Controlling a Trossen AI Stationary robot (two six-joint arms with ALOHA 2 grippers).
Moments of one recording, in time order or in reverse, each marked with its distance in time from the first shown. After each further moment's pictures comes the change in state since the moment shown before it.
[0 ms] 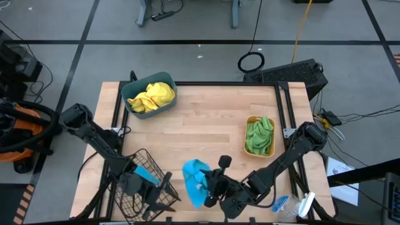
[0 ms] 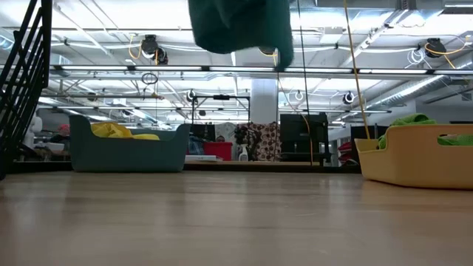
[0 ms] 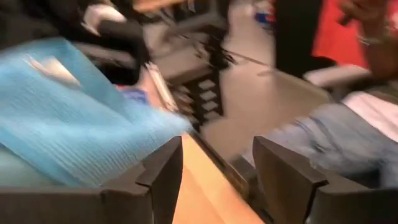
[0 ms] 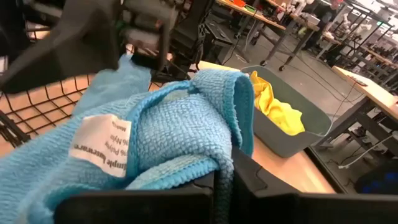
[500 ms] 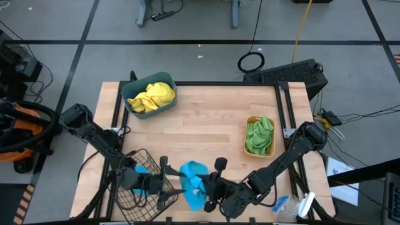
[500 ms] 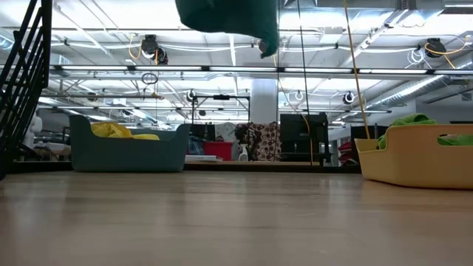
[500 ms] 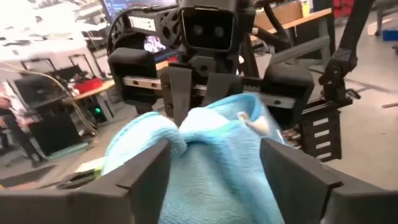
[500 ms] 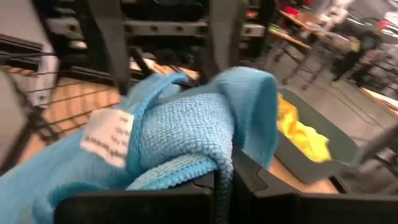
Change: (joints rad) left arm 0.025 0.008 0.035 0.209 -0.409 0.209; right arm 0.004 -0.003 0.000 0.147 -0.081 -0.153
